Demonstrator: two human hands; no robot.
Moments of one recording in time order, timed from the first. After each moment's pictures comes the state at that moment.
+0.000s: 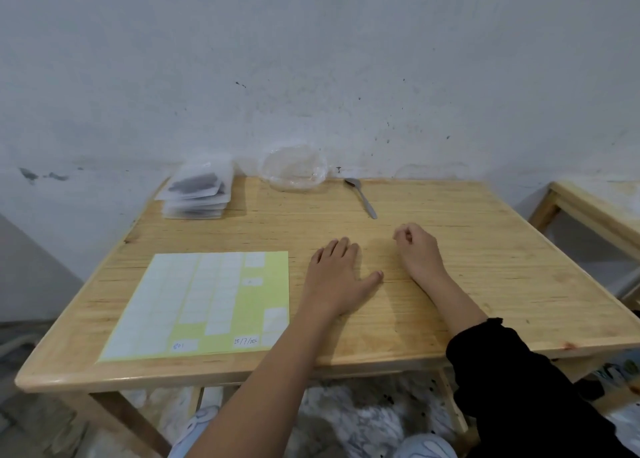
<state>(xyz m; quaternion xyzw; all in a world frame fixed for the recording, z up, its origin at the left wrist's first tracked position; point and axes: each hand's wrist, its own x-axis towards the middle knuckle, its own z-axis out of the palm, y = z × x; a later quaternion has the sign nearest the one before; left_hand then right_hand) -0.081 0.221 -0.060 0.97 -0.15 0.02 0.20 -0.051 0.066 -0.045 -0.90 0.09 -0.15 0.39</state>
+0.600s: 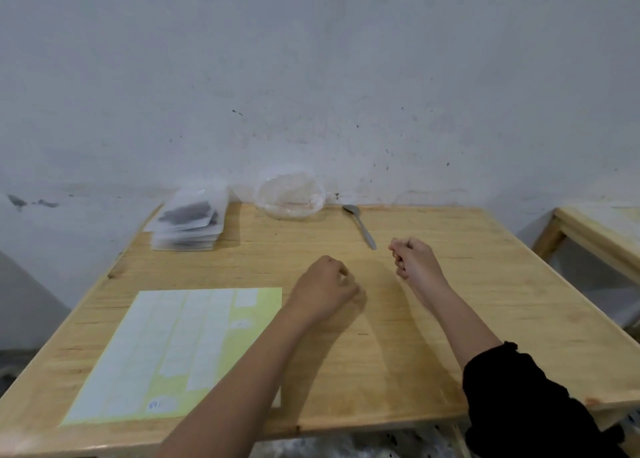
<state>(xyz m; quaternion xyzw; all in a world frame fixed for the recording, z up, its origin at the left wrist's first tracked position) -0.037 0.237 -0.039 0.93 -0.13 -0.01 0.34 -0.018 0.067 -0.024 -0.76 0.14 -0.07 0.64</state>
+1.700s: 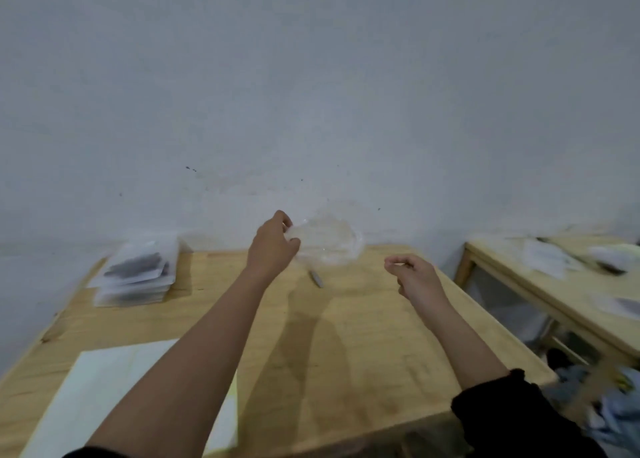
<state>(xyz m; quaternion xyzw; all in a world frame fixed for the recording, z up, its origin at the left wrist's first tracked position) 0.013 0.235 0.057 0.87 -0.13 0.15 0.46 -0.089 0.018 0.052 -0.79 0.15 -0.19 0.57</state>
